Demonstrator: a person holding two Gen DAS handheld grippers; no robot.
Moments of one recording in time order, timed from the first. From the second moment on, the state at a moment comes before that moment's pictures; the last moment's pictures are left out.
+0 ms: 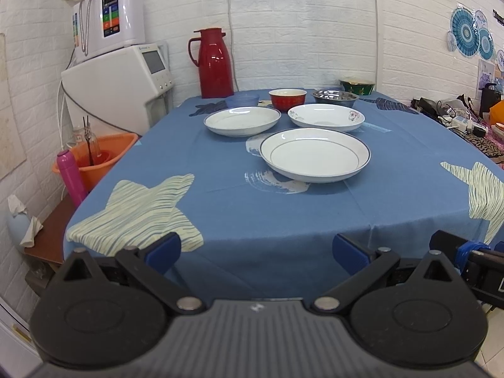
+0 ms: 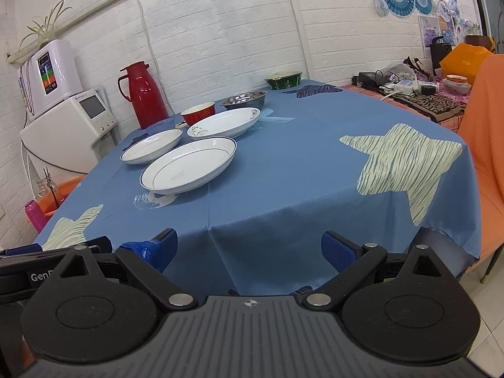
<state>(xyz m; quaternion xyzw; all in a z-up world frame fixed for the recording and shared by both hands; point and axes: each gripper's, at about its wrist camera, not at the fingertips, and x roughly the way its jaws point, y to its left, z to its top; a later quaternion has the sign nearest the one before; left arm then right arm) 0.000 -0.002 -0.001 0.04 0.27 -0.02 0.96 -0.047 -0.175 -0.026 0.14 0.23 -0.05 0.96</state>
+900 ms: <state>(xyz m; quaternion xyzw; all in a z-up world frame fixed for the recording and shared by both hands) 0.000 -0.005 -0.002 0.04 0.27 -0.02 0.96 -0.045 -0.171 -0.029 0.14 0.25 -0.04 0.96</state>
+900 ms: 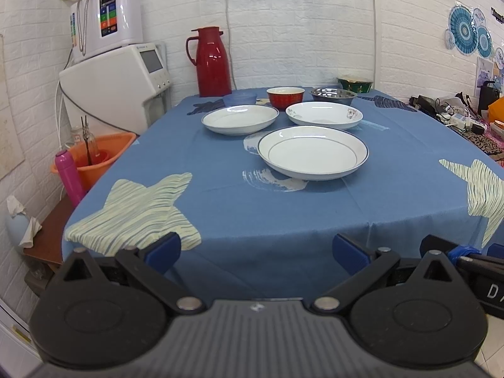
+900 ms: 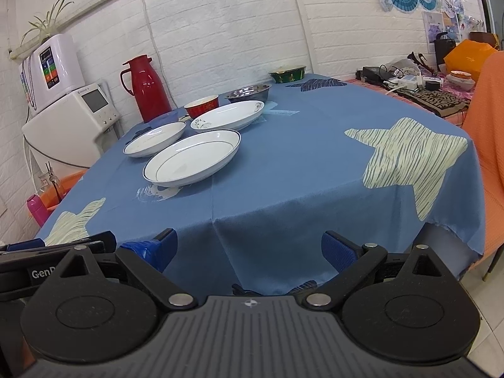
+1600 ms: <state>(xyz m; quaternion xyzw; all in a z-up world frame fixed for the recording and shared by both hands) 0.039 -0.009 -0.012 0.05 0.31 -0.01 0.95 -0.033 -0.185 -0.042 0.15 0.27 -0.06 0.95</state>
